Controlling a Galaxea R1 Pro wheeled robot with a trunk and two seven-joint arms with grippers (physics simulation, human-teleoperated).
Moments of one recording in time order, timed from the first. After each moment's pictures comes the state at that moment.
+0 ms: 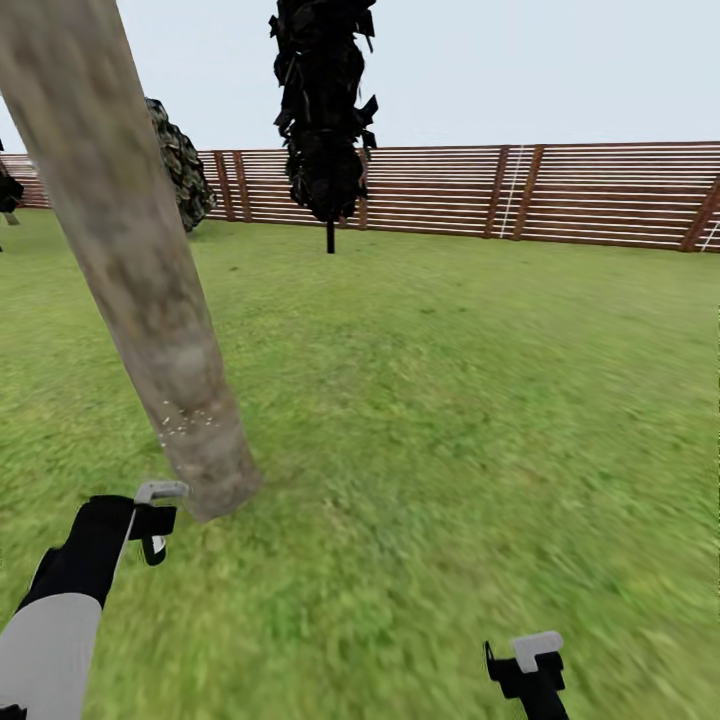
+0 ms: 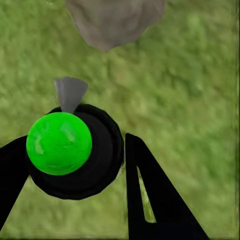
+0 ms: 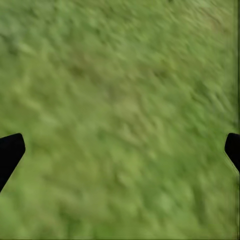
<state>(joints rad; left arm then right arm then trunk) -0.71 0.17 0.39 -0.86 -0.48 0.74 -0.35 -0.41 -0.04 -0.26 -0.20 0.48 -0.48 -0.16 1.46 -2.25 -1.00</state>
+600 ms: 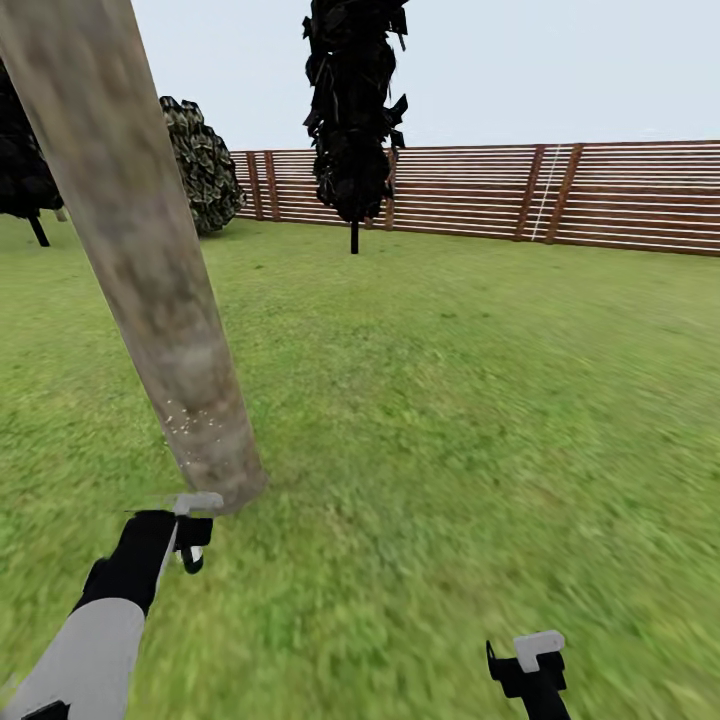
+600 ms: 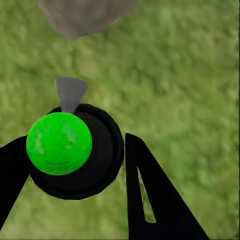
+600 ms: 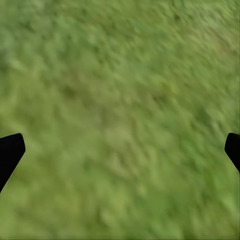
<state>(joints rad) -0.70 0.05 0.41 -0.77 -0.46 0.65 -0.25 -0.41 -0.05 -0.26 -0.20 0.48 -0.48 -0.16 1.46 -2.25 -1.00</state>
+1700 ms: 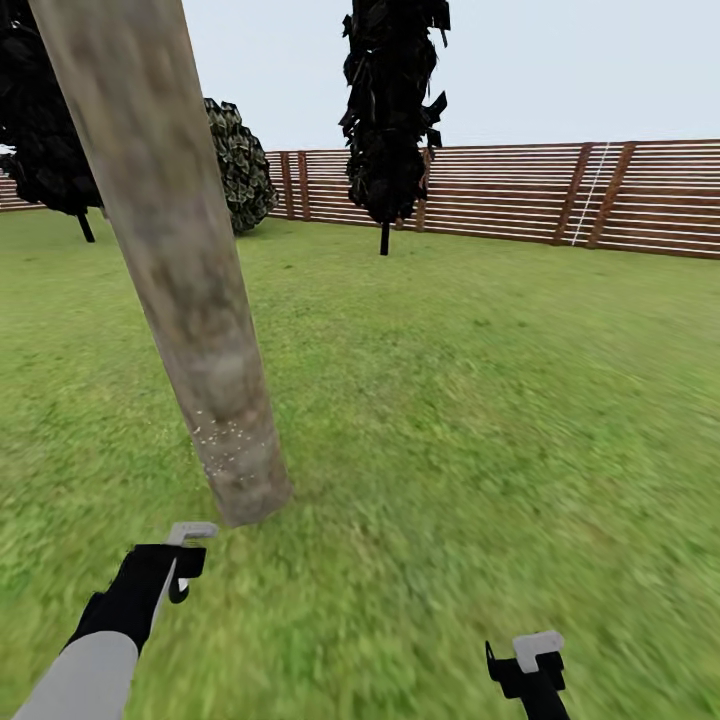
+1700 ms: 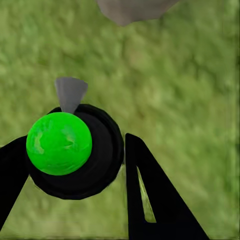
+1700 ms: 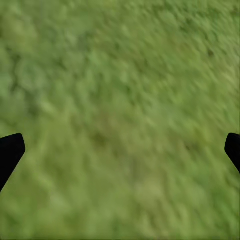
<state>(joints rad) -0.62 0.05 0.41 -0.71 -0.47 0.55 -0.17 -0.41 -0.04 -0.26 -0.20 0.48 -0.48 -0.16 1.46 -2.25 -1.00</state>
